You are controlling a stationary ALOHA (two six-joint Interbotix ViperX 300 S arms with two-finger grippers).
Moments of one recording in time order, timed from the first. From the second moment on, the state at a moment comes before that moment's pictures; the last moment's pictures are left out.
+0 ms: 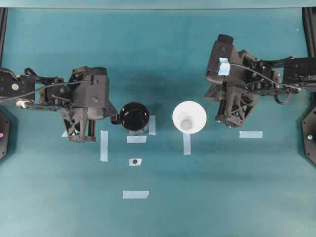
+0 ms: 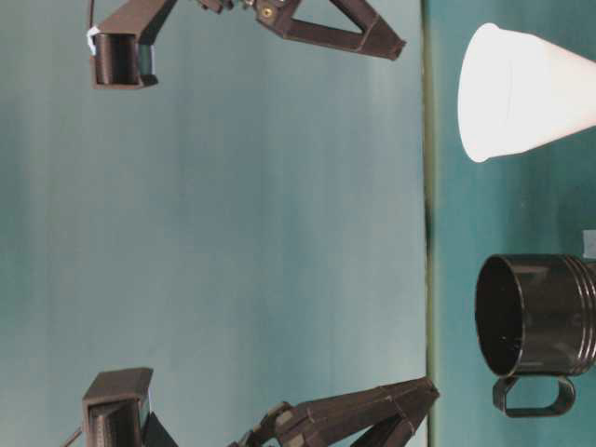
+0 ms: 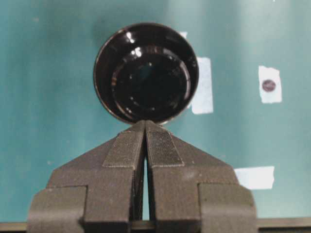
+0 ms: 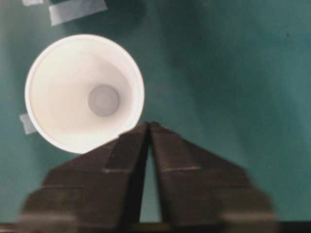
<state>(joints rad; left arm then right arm) 0.11 -0.24 0.77 0.02 0.30 0.16 -0.19 -0.26 0.73 -0.05 0.50 0.13</state>
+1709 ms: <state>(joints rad) 0.11 -0.02 0.73 0.02 0.33 0.15 -0.19 -0.07 0.64 -0.07 0.52 0.13</state>
